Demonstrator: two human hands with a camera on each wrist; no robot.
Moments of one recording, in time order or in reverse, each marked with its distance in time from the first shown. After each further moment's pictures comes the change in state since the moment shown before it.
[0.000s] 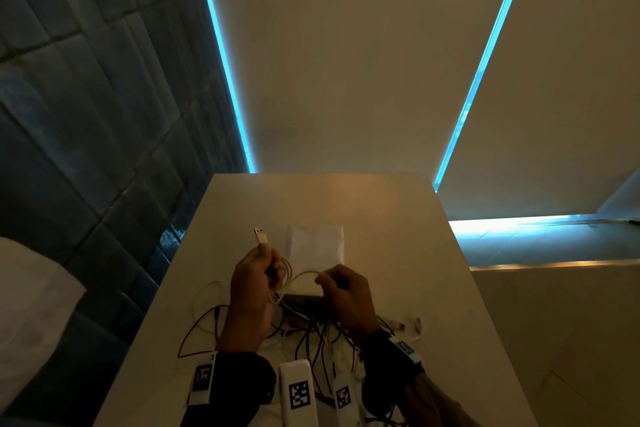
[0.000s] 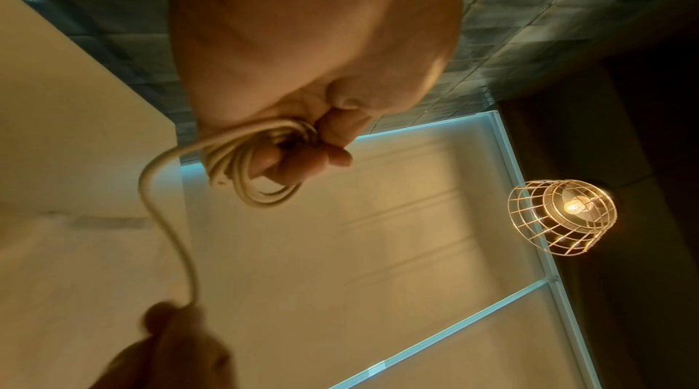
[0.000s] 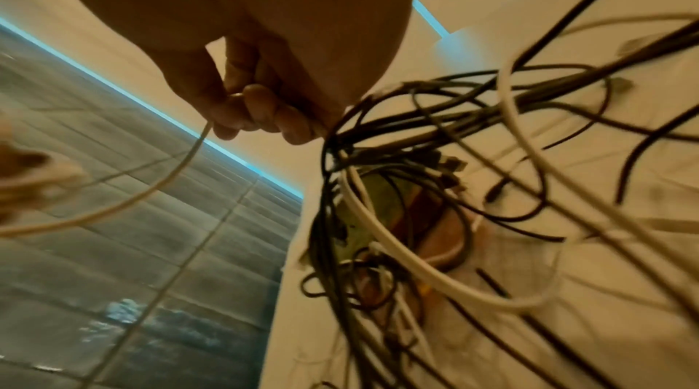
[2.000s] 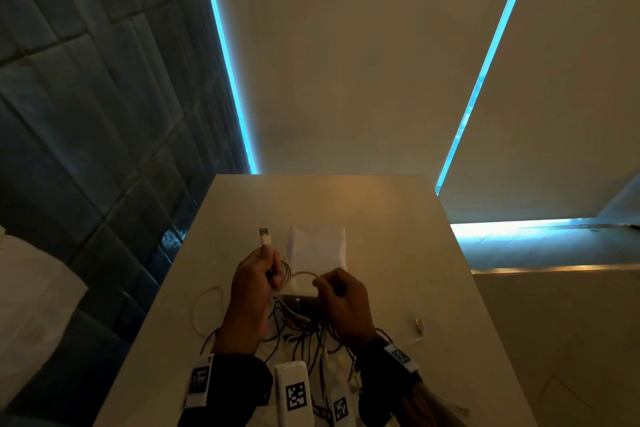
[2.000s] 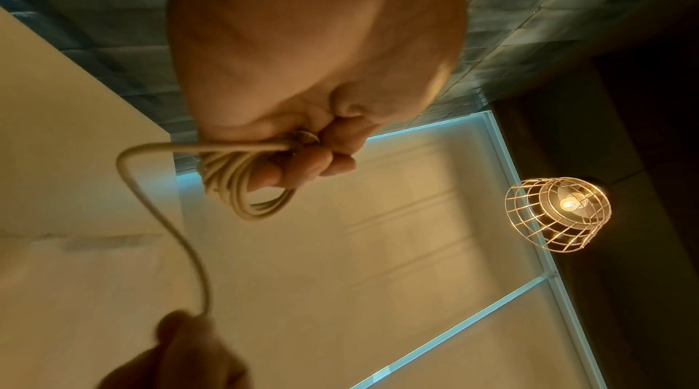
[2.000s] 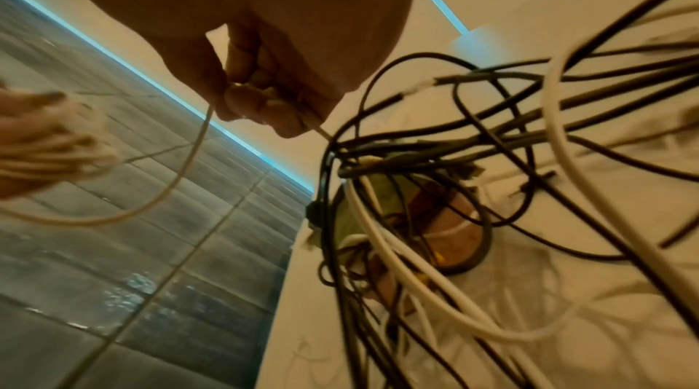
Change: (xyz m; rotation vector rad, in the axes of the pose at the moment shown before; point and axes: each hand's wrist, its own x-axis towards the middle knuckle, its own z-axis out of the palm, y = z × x) left_hand -0.002 0.000 -0.005 0.135 -0.071 0.033; right_hand -0.009 0.003 0.008 0.001 0.047 -0.065
